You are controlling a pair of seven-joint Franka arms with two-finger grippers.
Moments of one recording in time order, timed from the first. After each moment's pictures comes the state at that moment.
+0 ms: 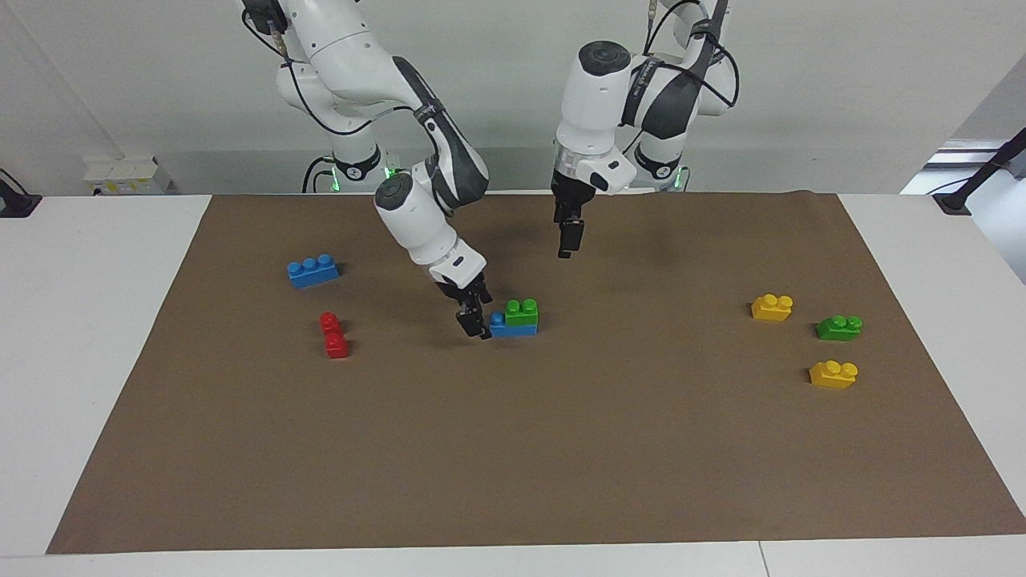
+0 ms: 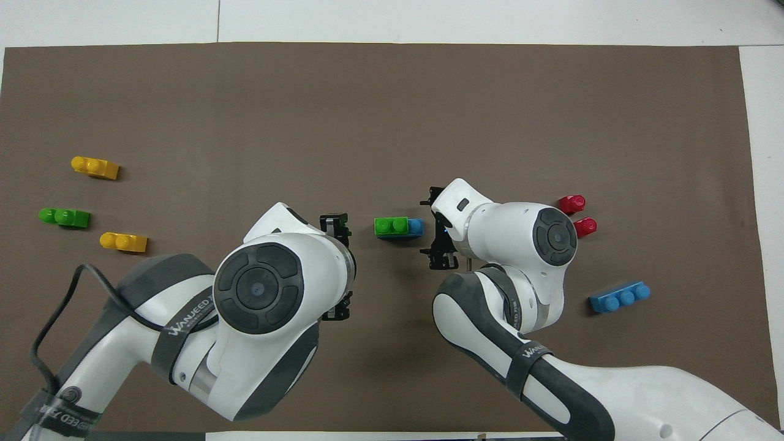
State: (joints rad) left arm -0.56 -0.04 -0.13 -2.05 -0.04 2.13 -2.19; right arm 0.08 0.28 0.45 -2.17 0.41 2.73 -1.44
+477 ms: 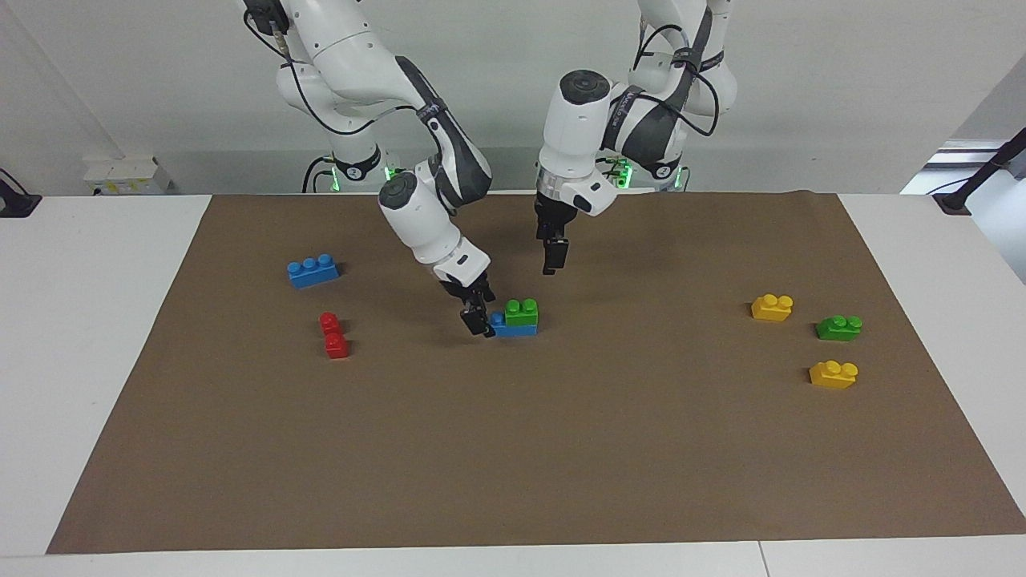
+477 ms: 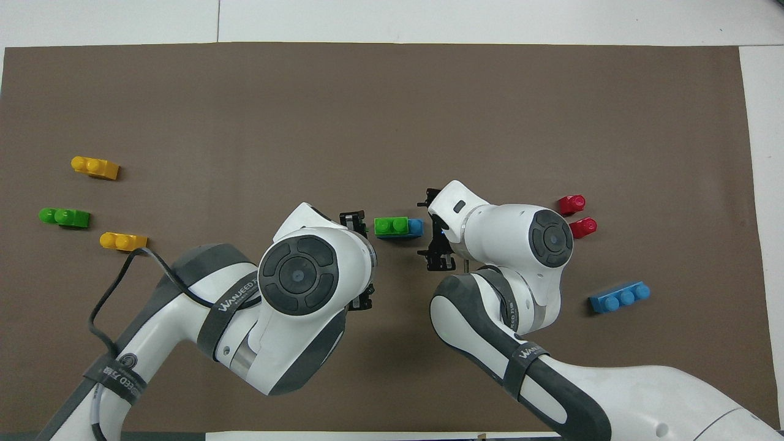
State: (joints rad) left arm -0.58 0.04 -0.13 -2.04 -0.04 2.21 -2.26; right arm 0.08 0.29 0.45 -2.17 0.41 2.75 -1.44
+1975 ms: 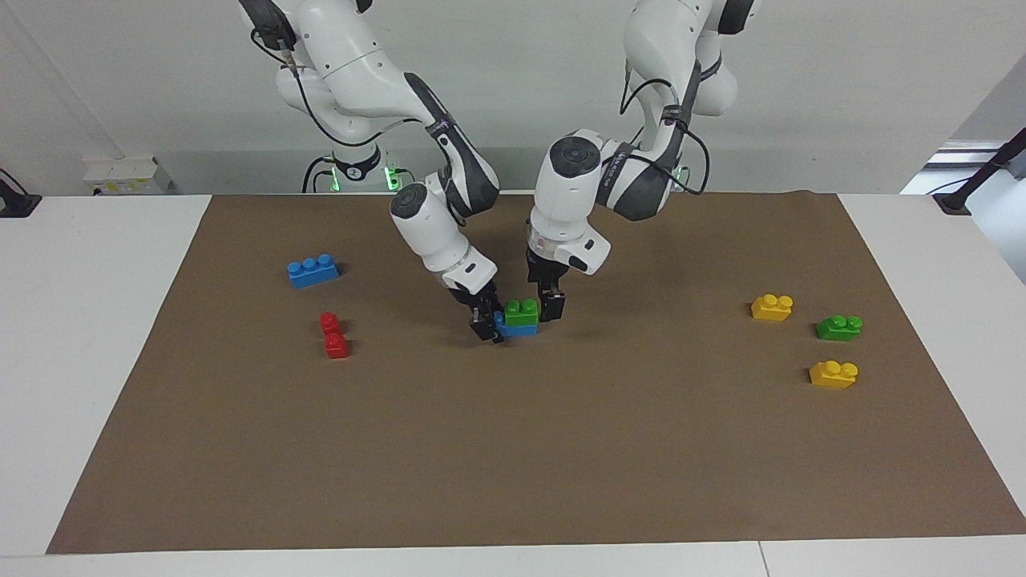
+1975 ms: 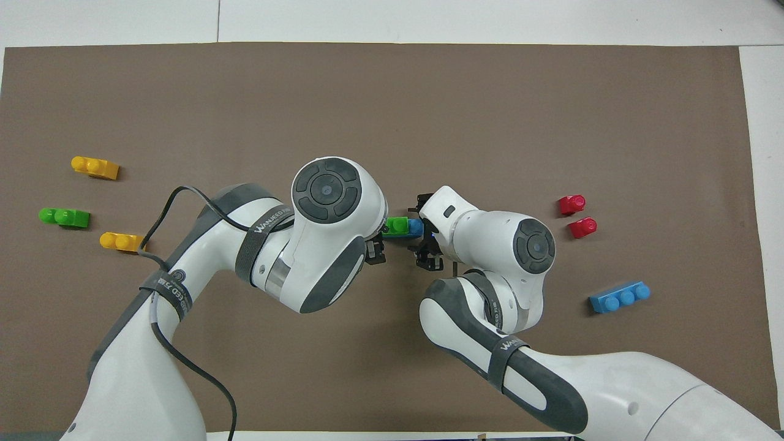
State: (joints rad) left arm -0.56 0.30 -0.12 -1.80 -0.04 2.18 -2.32; right arm 0.11 0.36 0.46 -2.17 0.41 2.85 -1.43
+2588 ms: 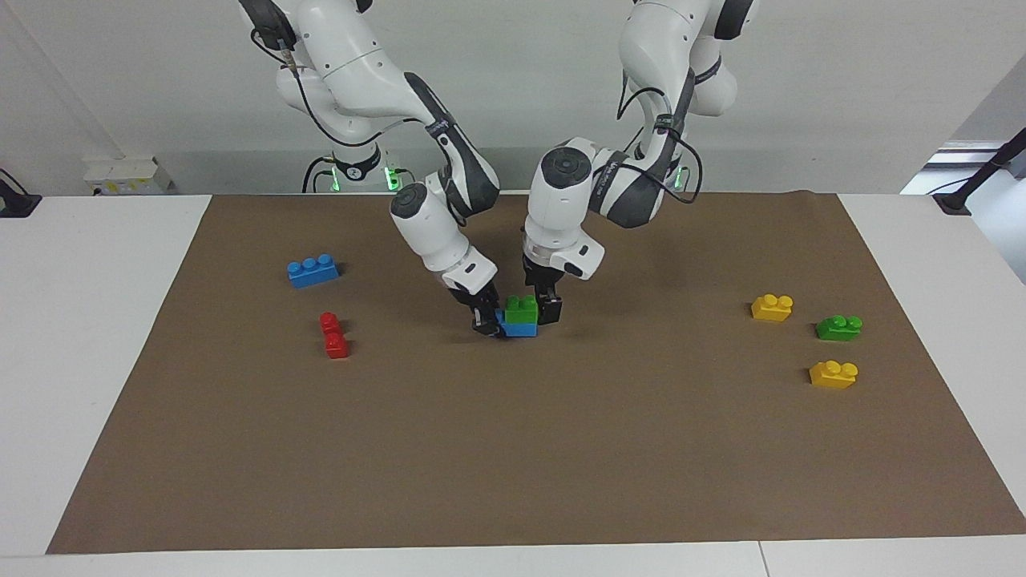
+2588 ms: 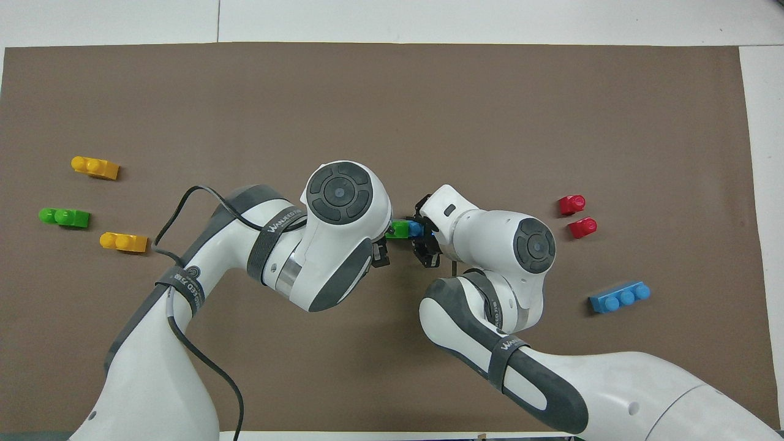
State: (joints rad) left arm -0.57 0.33 -0.12 -1.80 -0.02 2.18 -2.38; right arm 0.11 0.36 0.46 -2.17 0.41 2.85 -1.41
